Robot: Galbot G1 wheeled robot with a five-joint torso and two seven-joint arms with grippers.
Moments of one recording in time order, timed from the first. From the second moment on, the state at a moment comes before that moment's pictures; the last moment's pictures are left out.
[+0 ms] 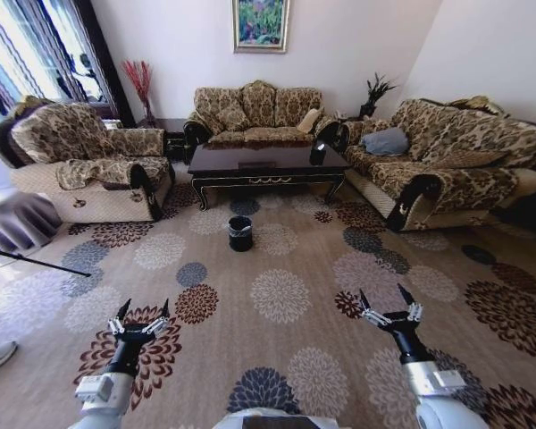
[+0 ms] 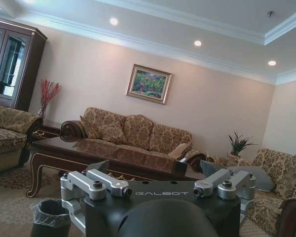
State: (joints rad) left arm 1.96 -1.16 -0.72 -2.24 -0.31 -0.18 -0.18; right arm -1.81 1.28 0.86 2.07 0.23 0.38 -0.13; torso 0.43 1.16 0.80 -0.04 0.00
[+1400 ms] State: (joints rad) left arm 1.96 -1.16 -0.72 -2.24 -0.31 -0.18 -0.18; right arm -1.81 1.28 0.86 2.07 0.23 0.38 -0.13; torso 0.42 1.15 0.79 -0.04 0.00
